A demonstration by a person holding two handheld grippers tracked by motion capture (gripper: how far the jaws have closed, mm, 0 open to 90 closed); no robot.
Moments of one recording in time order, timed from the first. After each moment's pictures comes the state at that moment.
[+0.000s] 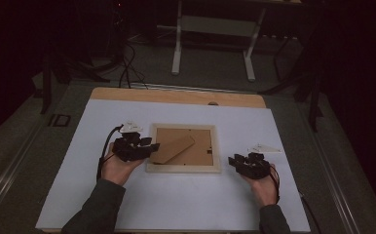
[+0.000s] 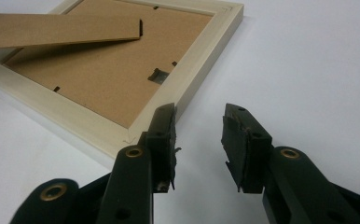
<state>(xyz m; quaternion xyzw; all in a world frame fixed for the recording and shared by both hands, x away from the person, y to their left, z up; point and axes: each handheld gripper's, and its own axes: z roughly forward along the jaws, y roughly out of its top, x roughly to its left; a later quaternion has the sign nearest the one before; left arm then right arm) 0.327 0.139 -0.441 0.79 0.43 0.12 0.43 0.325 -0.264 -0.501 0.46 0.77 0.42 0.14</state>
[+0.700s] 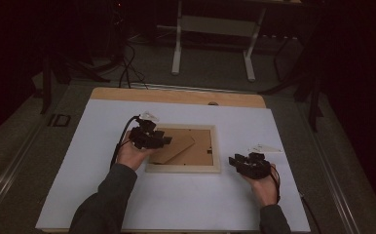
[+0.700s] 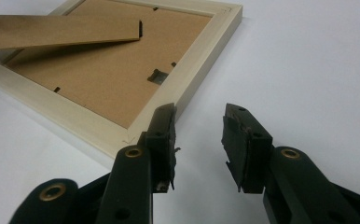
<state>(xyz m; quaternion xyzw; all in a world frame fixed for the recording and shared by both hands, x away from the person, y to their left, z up) 0.377 0.113 -0.454 0.81 0.41 0.08 0.41 0.325 -0.265 -0.501 0.46 0.77 0.42 0.14</state>
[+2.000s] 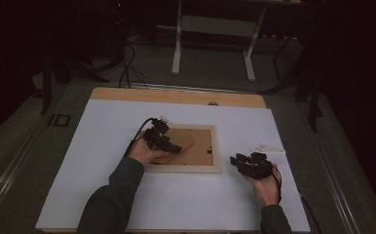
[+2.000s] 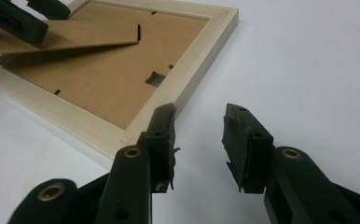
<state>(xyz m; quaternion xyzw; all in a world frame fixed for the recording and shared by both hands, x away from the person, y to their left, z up) 0.413 0.083 -0.494 0.86 0.39 -0.01 0.34 0.325 -0.270 -0.500 0.46 0.77 0.42 0.14</state>
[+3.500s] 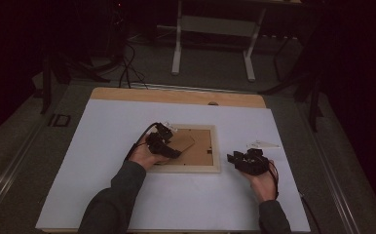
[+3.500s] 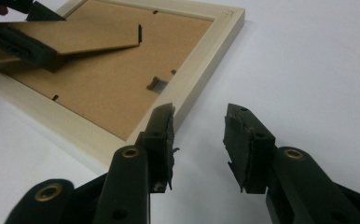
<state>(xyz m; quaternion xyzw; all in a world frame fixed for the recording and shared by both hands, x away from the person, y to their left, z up) 0.400 0.072 -0.500 0.88 0.35 0.04 0.31 0.337 -0.261 -0.498 0.46 0.77 0.42 0.13</state>
